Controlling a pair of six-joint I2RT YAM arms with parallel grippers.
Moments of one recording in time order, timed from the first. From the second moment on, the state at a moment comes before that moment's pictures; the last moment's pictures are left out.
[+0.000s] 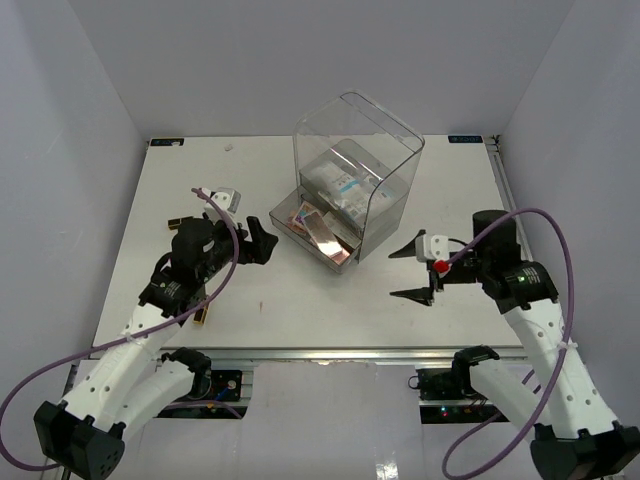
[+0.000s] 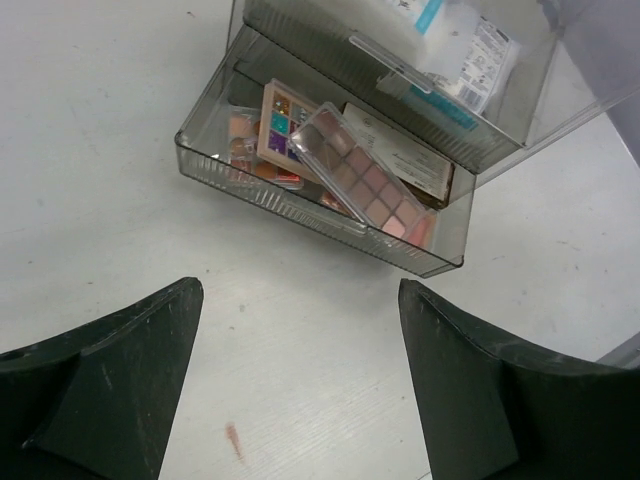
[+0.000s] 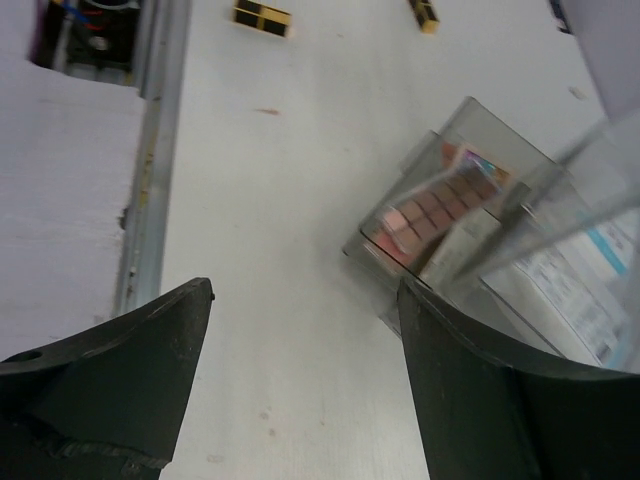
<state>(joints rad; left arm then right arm) -0.44 0.83 0.76 -0.23 0.09 -0.30 0.16 0.80 0.92 -0.82 -1.18 -0.99</state>
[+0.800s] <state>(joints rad) -0.44 0.35 0.73 -0.57 -0.08 -0.65 0.92 1.70 1.36 -0.55 -0.44 -0.48</state>
